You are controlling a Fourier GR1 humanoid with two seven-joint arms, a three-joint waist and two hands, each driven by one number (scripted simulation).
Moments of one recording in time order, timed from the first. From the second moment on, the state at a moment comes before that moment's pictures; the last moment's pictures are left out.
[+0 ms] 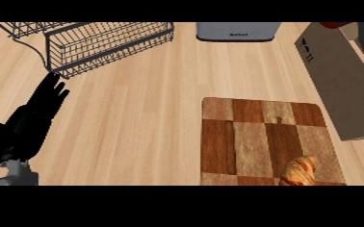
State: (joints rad) left arm -0.04 0.21 0.20 -1.66 0.21 -0.10 0.29; right arm -1.07 -0.45 -0.24 -1.00 1.32 0.16 0.77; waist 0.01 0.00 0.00
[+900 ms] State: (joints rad) left arm -0.05 0.21 0.21 -1.68 0.22 -0.11 0.31; right arm -0.96 -0.57 -0.39 -0.67 1.18 -0.12 0.48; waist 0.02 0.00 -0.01
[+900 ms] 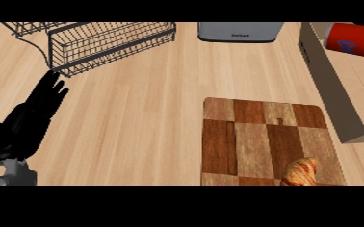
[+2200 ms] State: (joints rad) left arm -0.04 0.20 0.22 -1.64 0.20 -0.11 0.28; right arm -0.77 -0.56 -0.74 -0.78 0.69 -0.39 0.19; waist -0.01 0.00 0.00
